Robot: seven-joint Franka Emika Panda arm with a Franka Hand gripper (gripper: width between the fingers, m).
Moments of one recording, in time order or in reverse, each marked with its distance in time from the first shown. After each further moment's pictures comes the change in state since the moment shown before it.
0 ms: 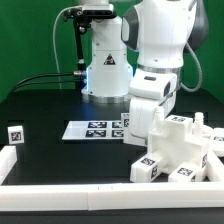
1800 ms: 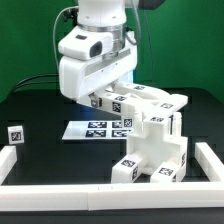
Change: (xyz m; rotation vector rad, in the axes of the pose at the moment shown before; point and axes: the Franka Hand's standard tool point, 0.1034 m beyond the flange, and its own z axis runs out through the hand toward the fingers) arm -0.123 0.024 -0.066 0.144 -0.044 0.246
